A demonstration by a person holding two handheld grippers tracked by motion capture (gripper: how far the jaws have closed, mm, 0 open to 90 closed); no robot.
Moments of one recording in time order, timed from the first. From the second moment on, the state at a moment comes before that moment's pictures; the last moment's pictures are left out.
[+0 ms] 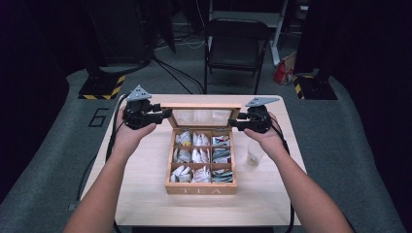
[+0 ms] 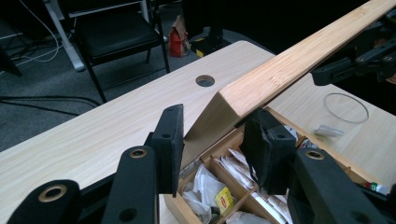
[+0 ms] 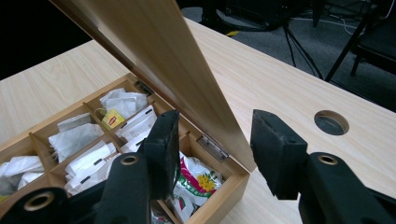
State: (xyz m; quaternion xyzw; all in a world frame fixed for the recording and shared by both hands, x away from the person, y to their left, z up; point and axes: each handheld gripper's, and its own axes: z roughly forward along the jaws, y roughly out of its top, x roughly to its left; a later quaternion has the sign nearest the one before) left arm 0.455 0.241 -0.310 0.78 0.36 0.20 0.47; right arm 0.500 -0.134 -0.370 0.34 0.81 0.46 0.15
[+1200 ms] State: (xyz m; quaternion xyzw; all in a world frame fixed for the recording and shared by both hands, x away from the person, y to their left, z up) left arm 0.386 0.249 -0.364 0.80 0.33 0.19 0.47; right arm 0.391 -0.149 -0.355 0.30 0.80 0.49 0.14
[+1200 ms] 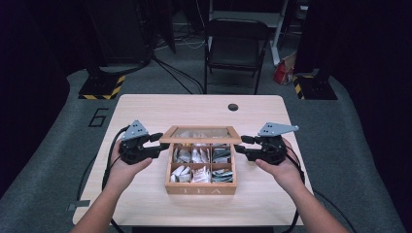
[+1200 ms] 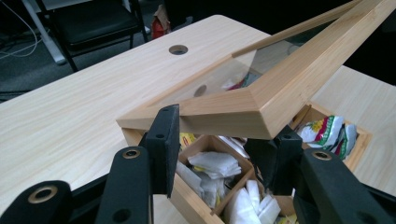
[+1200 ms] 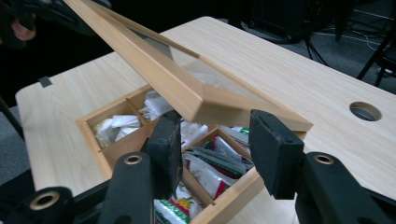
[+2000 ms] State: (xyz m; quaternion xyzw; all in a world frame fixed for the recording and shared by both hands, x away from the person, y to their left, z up) left arm 0.356 0.249 -0.395 0.81 0.31 0.19 0.46; right arm 0.371 -0.148 -0.383 0.31 0.80 0.49 0.13
